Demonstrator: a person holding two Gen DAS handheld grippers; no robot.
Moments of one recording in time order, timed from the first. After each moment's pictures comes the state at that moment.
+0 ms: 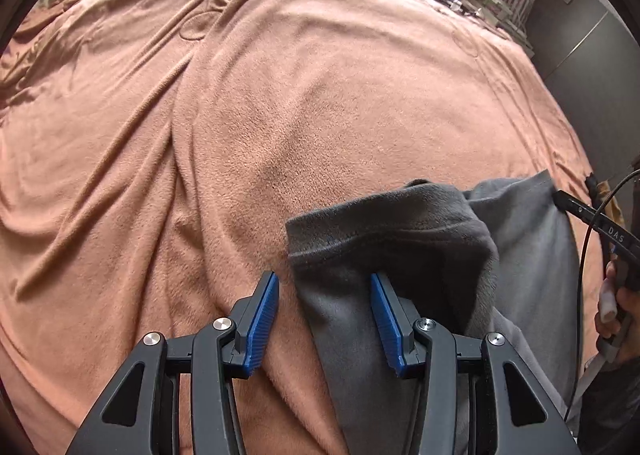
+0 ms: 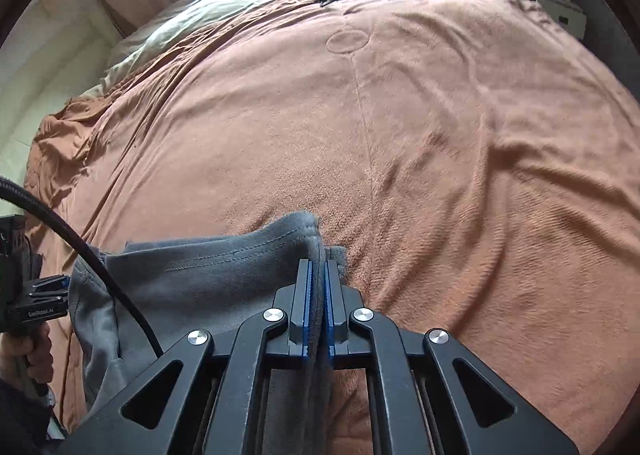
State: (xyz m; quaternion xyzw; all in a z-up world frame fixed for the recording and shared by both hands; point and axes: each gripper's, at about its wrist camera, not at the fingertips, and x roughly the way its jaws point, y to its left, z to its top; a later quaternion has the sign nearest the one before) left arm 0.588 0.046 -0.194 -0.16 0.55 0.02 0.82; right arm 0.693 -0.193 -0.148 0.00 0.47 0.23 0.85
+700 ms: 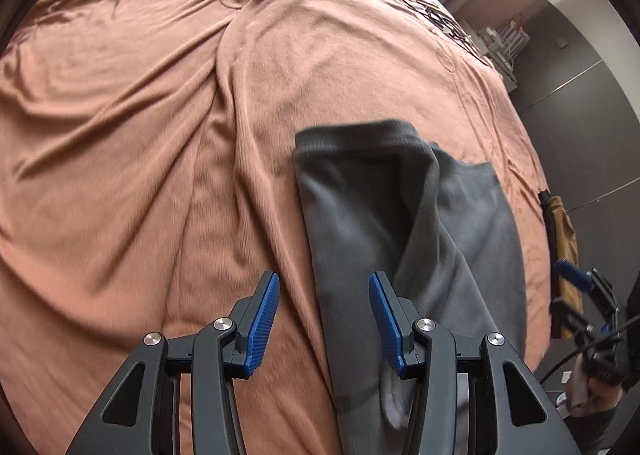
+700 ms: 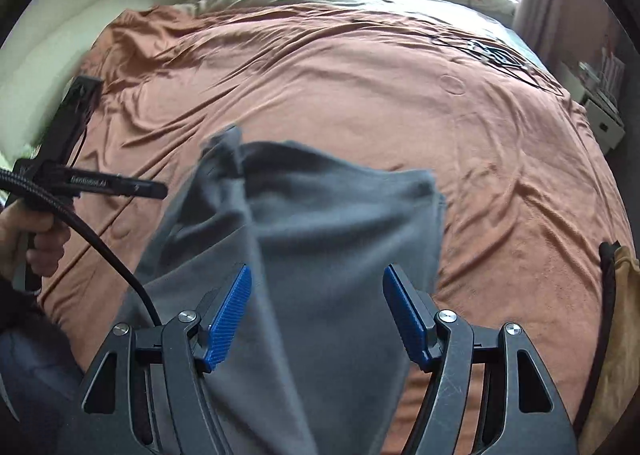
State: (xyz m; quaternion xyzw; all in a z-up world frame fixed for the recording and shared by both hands) left arm 0.506 0.052 -0.176 -0.27 0.54 0.00 0.80; right arm 0.545 -0.161 -0.088 -0.17 0.44 0.33 0.82
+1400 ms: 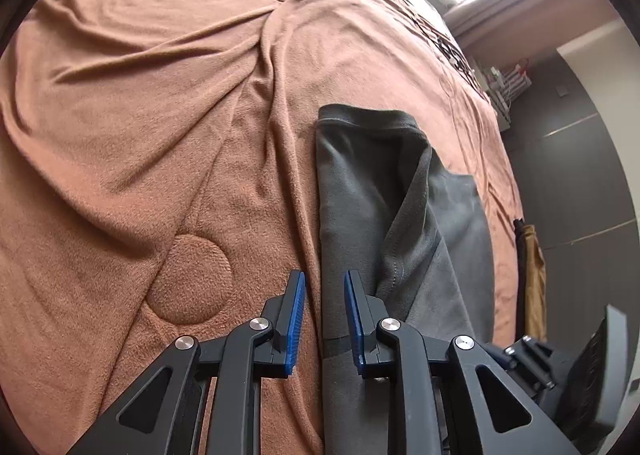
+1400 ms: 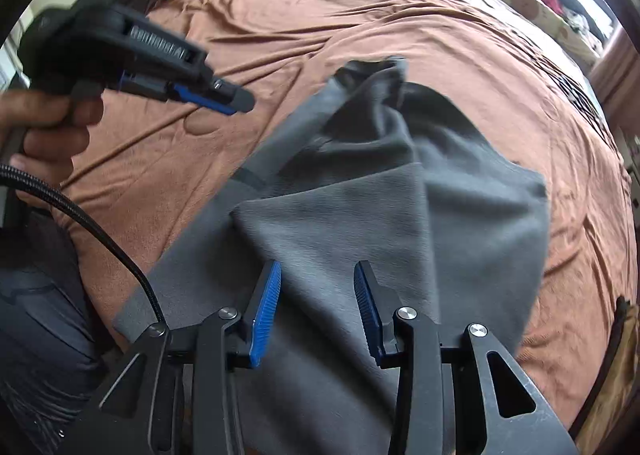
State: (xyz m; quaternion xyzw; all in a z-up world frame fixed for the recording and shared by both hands) left arm 0.458 0.061 -0.176 -0.36 0.50 0.01 0.79; right arm 0.472 -0.087 -0.121 -0.29 0.45 0.38 0.75
